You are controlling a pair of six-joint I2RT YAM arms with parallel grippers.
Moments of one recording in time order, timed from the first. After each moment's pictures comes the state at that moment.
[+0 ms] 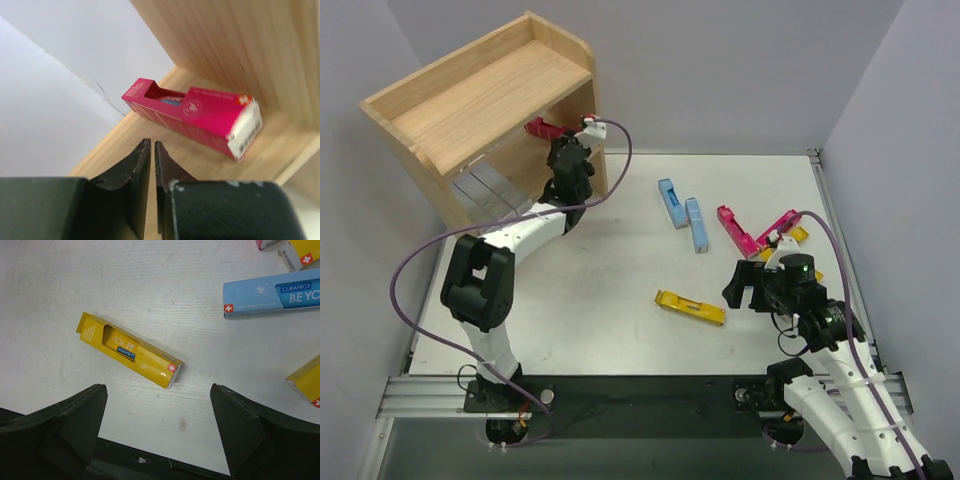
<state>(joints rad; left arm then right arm) -0.45 1.84 1.35 0.57 -0.75 0.57 0.28 0.64 0.67 -0.77 -0.08 0.31</state>
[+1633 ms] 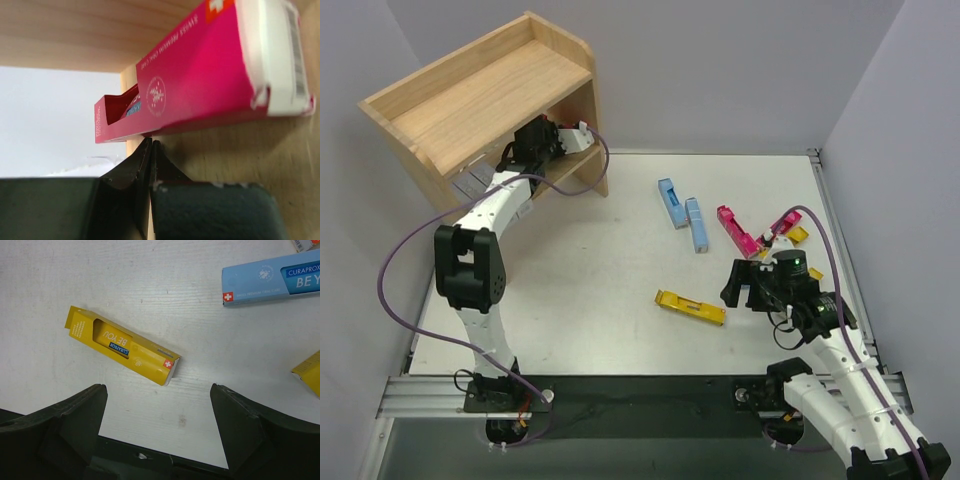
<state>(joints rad) -0.17 1.94 1.65 -0.08 -0.03 1.12 0.28 0.71 0.66 -0.77 -0.08 0.34</state>
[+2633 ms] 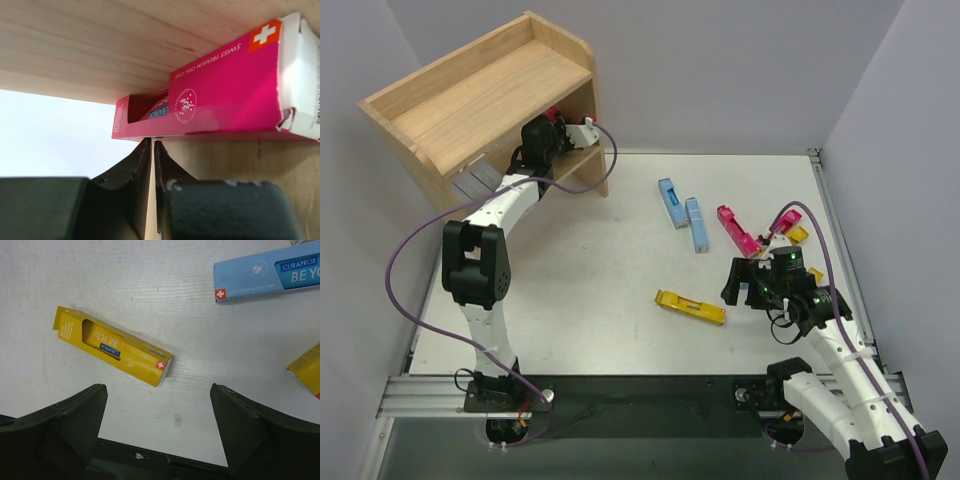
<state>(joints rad) -0.21 1.98 1.64 0.14 -0.02 1.07 0.27 0.77 0.67 -0.77 -0.07 0.33</state>
